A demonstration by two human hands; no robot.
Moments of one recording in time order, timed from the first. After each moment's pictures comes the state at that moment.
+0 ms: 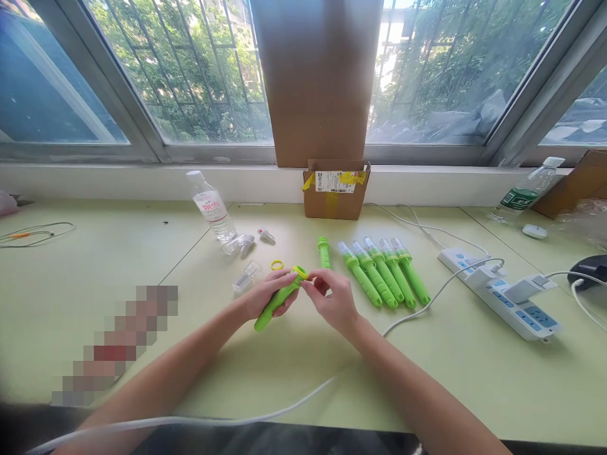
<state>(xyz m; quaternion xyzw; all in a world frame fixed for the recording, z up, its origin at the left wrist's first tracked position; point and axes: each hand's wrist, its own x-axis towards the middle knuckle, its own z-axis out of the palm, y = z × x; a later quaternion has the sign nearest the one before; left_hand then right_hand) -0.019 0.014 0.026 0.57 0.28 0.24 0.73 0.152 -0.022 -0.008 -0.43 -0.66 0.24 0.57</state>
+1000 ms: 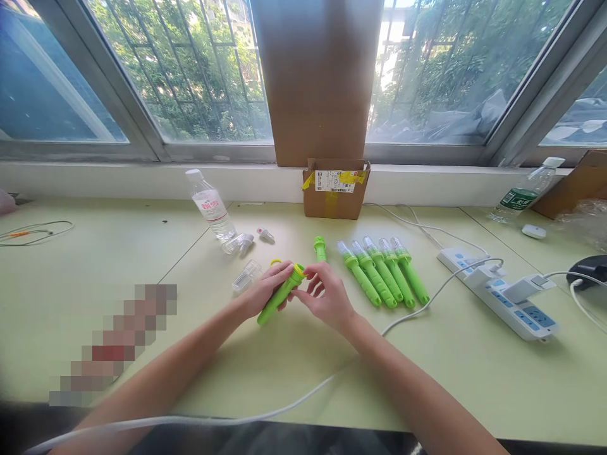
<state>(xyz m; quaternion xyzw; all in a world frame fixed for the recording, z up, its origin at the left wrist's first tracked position) -0.019 0.016 0.024 0.57 0.35 0.29 0.68 0.150 -0.021 -0.006 -0.42 -0.69 0.27 0.53</state>
